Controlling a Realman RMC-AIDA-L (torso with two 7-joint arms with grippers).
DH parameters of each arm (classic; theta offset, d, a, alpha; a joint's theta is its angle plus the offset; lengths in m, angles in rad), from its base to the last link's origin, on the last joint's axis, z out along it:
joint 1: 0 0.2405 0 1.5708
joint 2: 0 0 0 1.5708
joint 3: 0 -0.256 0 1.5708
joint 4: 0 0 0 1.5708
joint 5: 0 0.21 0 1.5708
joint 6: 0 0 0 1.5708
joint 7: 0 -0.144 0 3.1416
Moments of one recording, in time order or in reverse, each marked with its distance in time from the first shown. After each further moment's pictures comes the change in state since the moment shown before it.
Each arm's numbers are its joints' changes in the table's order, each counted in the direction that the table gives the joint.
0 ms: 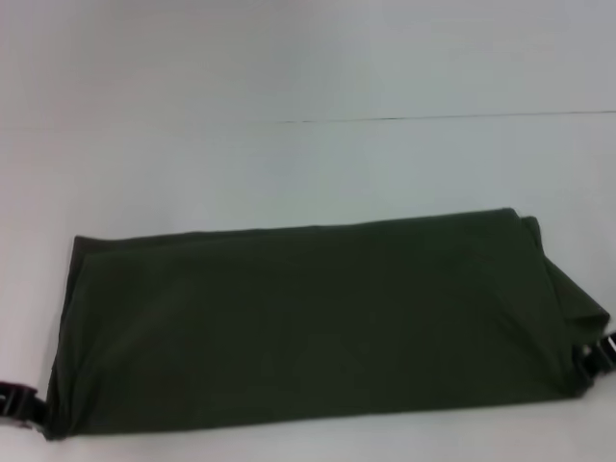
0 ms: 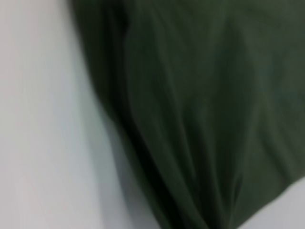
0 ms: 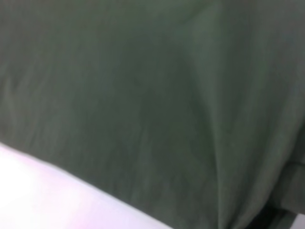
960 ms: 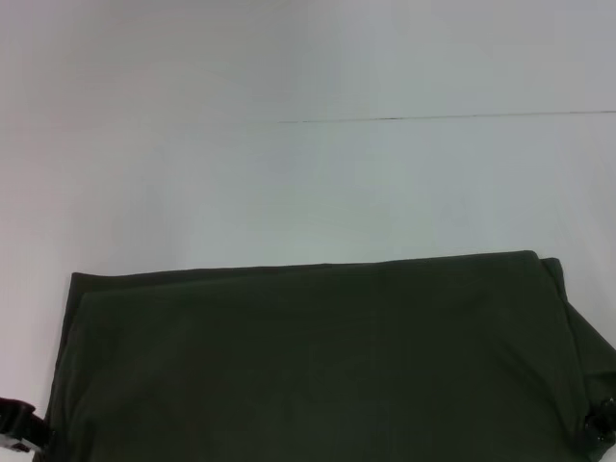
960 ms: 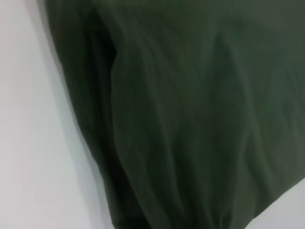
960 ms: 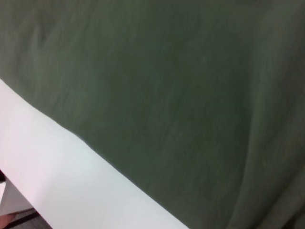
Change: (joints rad) left arm -0.002 -0.007 -0.040 0.008 0.002 -0.103 0.044; right arm -0.002 -0.023 0.050 -0.007 -0.046 0.126 0.090
